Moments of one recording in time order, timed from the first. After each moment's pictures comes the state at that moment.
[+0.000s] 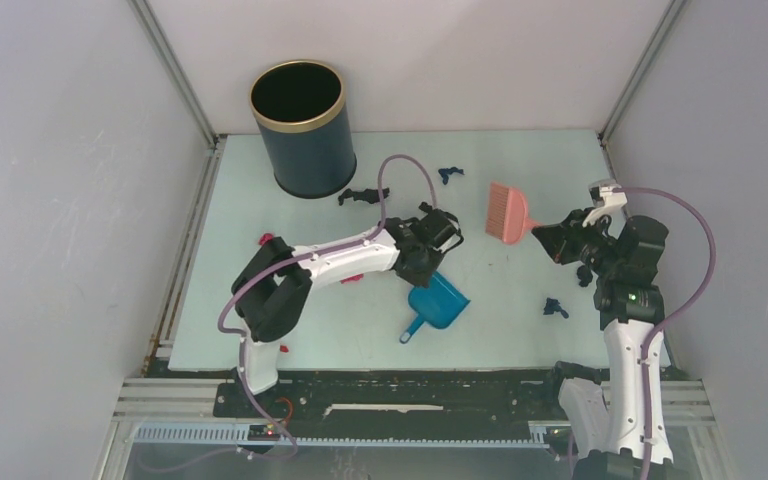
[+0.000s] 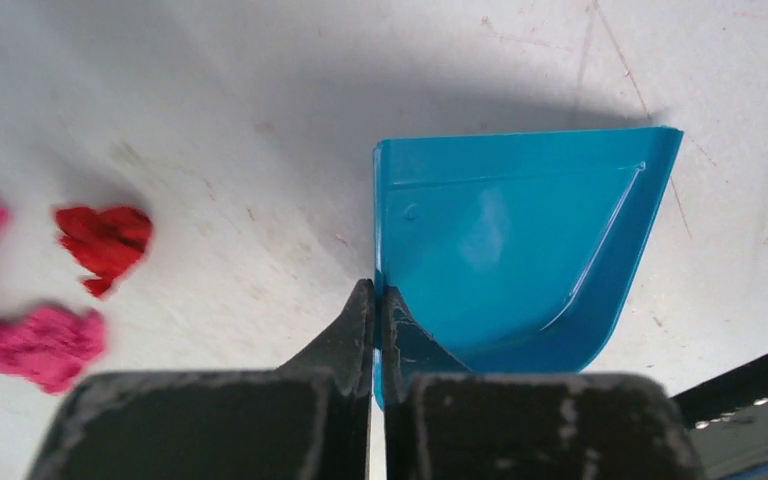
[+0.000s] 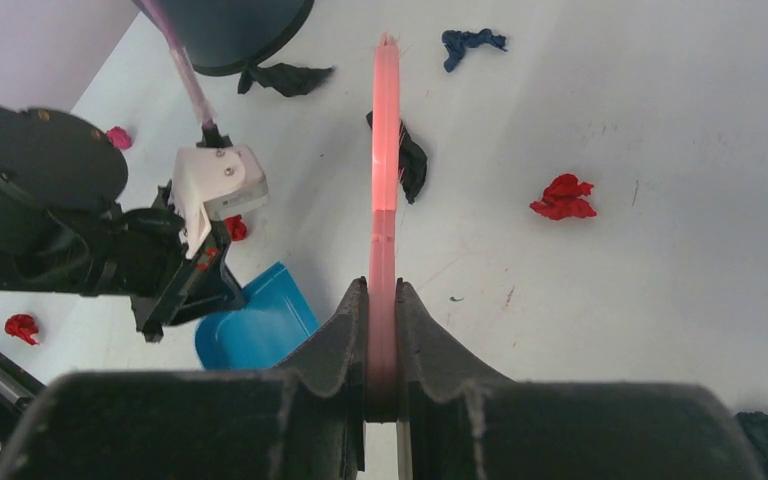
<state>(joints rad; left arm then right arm) -0.95 1.92 1.43 -0.68 -0.09 -0.39 -0.24 0.75 0.75 -0.31 -0.72 0.11</state>
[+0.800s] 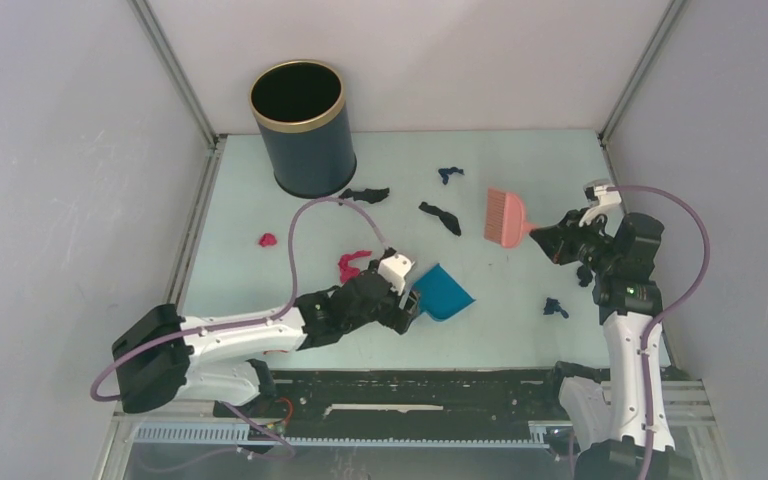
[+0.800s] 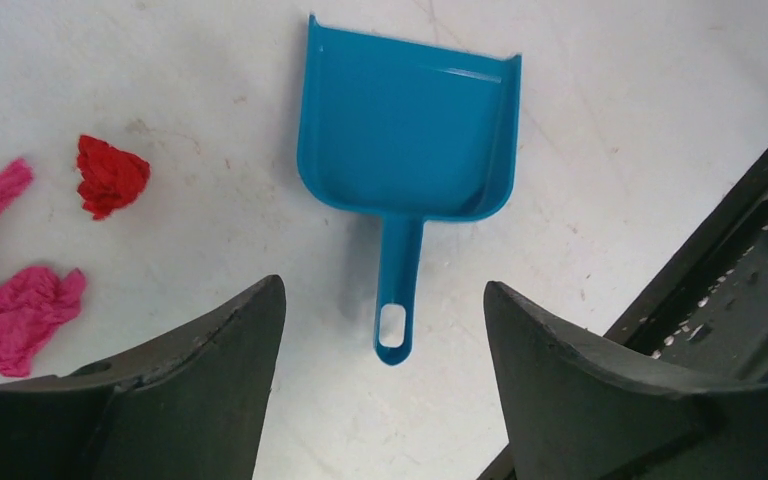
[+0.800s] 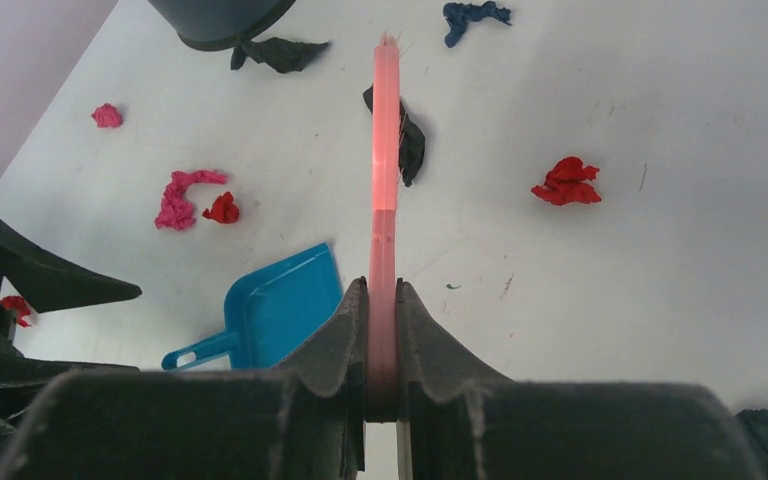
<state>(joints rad) -1.09 1.24 0.67 -0.02 -0.21 -0.29 -0.24 0.80 0.74 -0.32 -0.73 0.08</state>
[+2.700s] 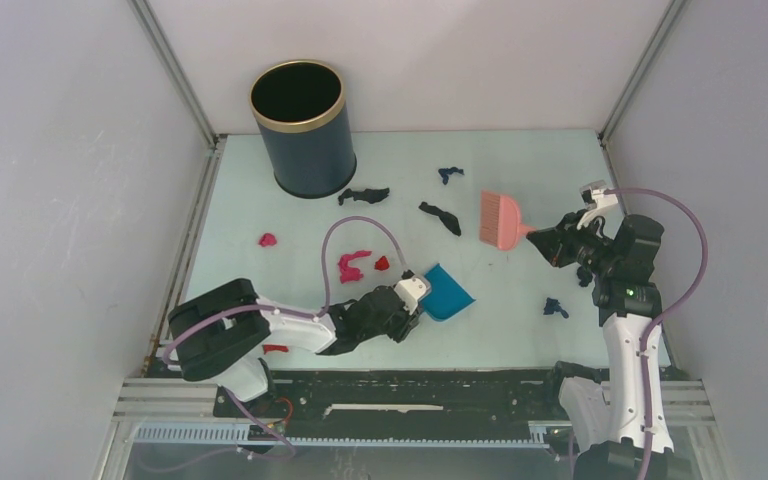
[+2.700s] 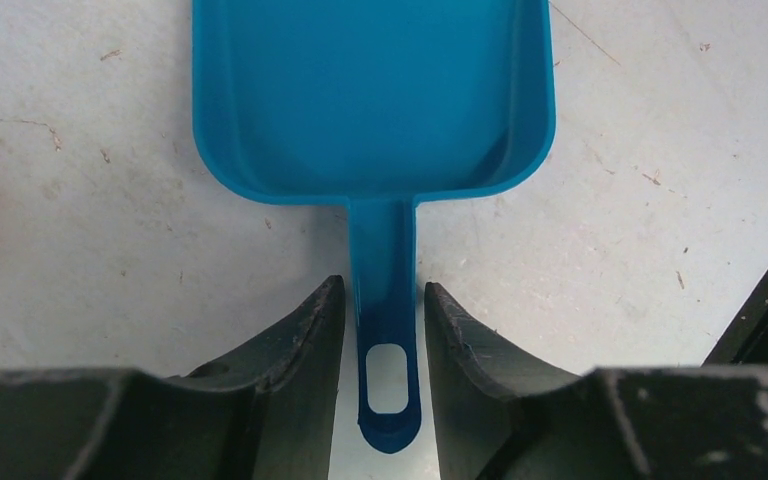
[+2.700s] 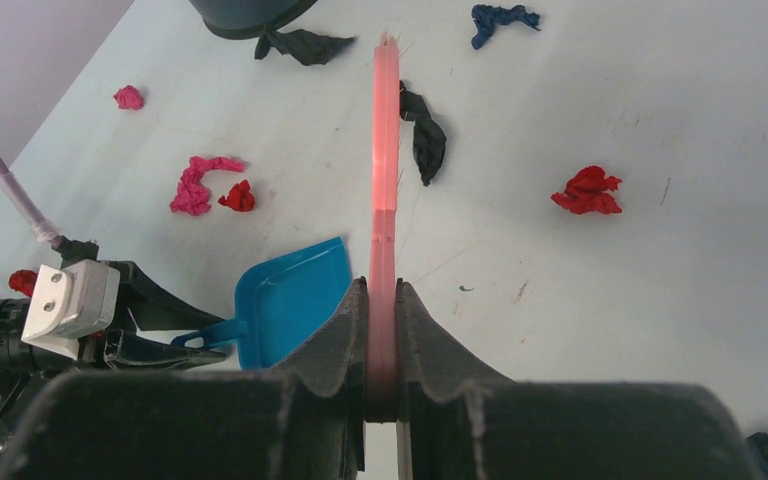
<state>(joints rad) -1.09 1.55 0.50 0.44 -0.13 -0.17 -0.25 0.79 0.73 -0.31 -0.79 0.04</state>
